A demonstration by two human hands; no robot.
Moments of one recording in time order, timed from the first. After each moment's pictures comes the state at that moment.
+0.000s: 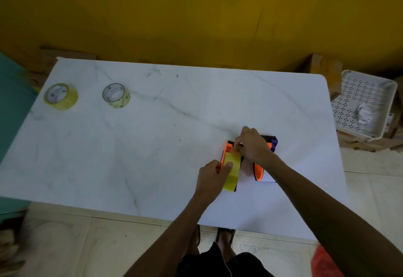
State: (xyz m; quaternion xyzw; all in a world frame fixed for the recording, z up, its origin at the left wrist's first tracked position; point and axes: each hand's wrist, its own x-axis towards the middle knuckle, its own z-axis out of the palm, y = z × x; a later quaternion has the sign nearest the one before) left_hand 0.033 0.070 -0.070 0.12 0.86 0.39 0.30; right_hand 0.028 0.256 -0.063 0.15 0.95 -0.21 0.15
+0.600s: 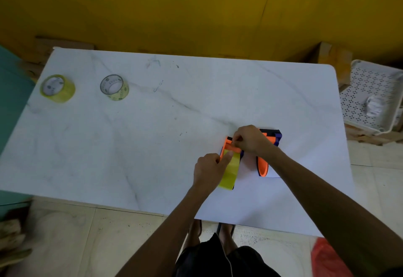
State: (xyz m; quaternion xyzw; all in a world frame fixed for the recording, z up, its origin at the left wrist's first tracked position) left_hand 0.016 0.071 -0.066 0.14 0.89 0.32 0.28; right_hand 0.014 0.261 -0.080 0.09 0.94 -0.27 0.18
